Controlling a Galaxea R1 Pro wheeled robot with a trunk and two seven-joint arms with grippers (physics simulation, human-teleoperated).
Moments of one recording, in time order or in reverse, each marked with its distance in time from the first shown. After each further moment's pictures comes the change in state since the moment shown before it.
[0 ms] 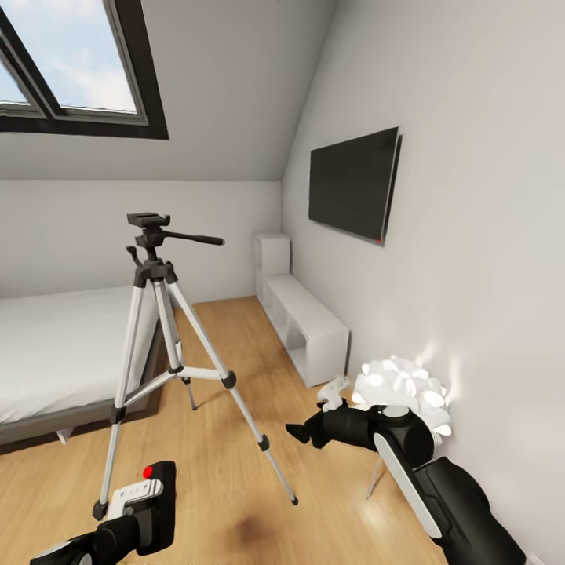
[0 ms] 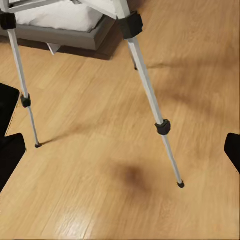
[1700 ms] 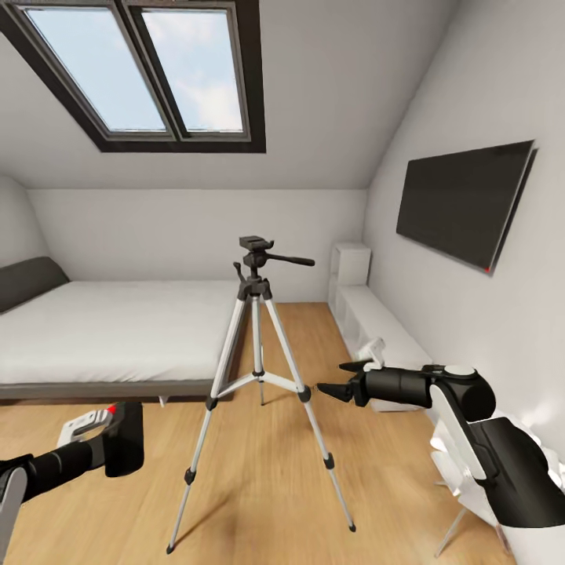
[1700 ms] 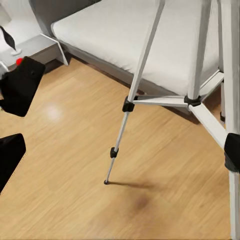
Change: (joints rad) left arm -0.257 0.221 0.188 0.013 0.107 0.245 -0.208; right arm -0.118 -0.133 -0.233 0.000 0.010 -0.055 0.476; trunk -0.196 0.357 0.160
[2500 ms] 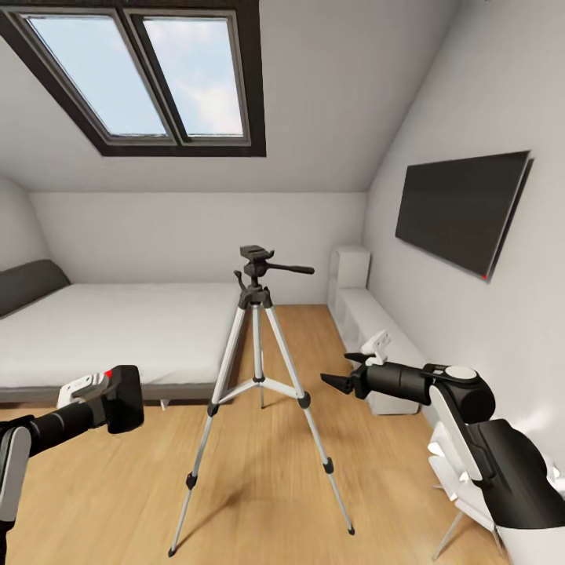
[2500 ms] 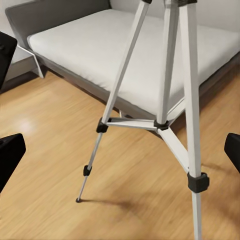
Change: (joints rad) left arm -0.158 0.006 0.028 0.030 -0.005 0.000 0.019; right arm 0.009 0.024 -0.028 0.004 0.060 -0.107 -0.058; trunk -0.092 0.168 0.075
